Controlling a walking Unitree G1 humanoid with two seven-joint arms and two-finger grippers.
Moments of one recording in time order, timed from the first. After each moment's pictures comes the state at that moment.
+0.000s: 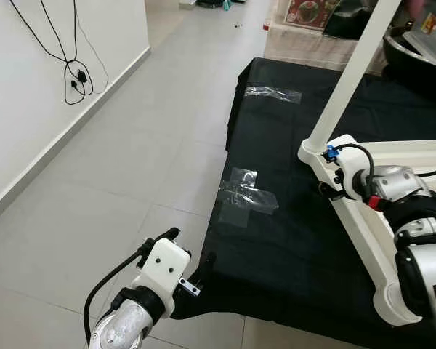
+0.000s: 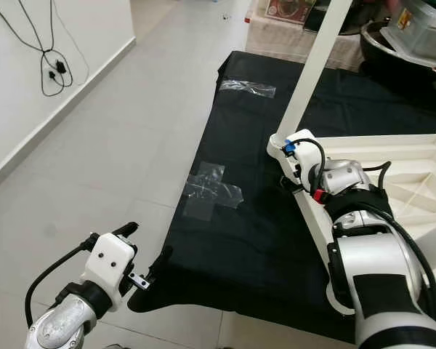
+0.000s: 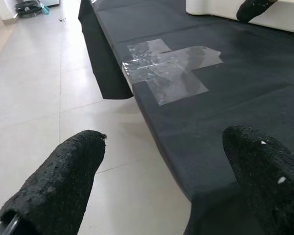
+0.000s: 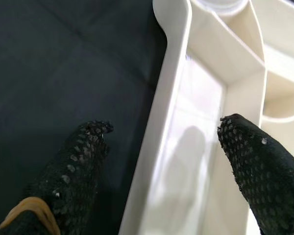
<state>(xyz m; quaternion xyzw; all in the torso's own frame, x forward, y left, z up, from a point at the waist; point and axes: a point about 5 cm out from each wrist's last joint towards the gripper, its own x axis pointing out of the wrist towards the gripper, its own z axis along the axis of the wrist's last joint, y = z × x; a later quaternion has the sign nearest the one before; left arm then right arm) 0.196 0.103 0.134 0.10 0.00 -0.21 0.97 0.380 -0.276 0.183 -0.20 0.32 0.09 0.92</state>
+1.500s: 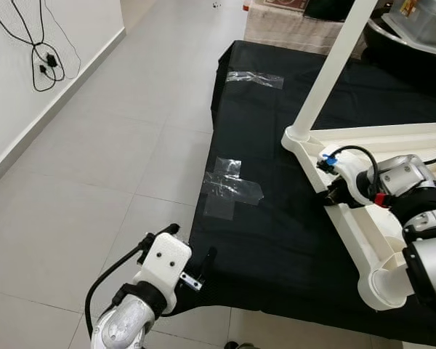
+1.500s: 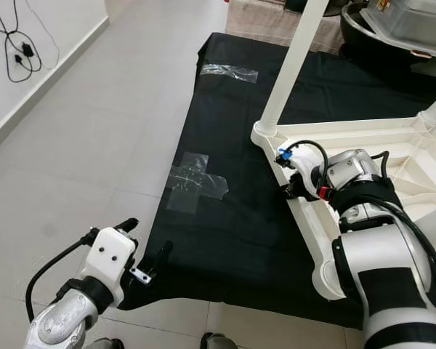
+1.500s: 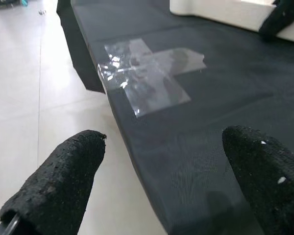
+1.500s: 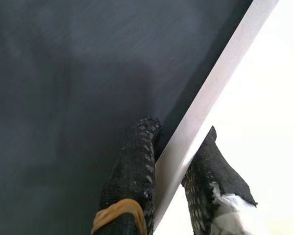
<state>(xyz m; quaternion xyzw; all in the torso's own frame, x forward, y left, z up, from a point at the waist) 0.202 0.100 0.144 0.09 -0.01 -0.21 0.97 0.370 -0.266 0.192 -0.24 0.41 0.28 0.84</state>
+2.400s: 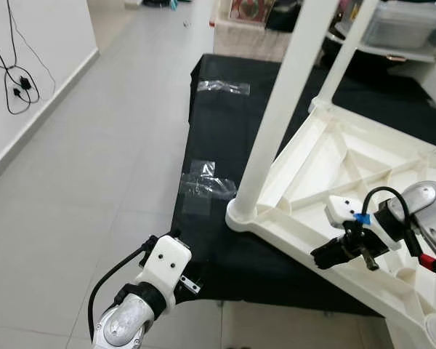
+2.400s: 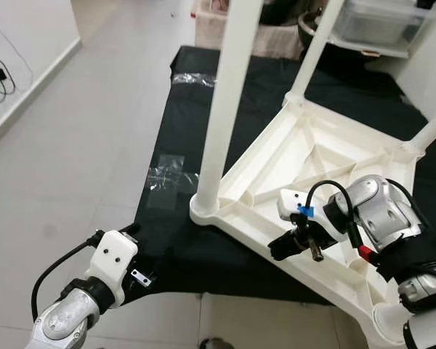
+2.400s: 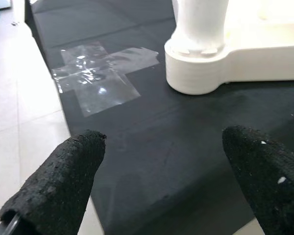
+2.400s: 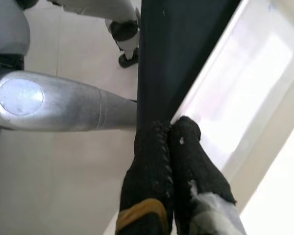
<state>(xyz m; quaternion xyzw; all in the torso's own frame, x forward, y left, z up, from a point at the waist) 0.206 0.104 0.124 0.10 0.02 -0.22 0.97 0.296 -0.257 0.184 -0.31 0.34 0.62 0.64</state>
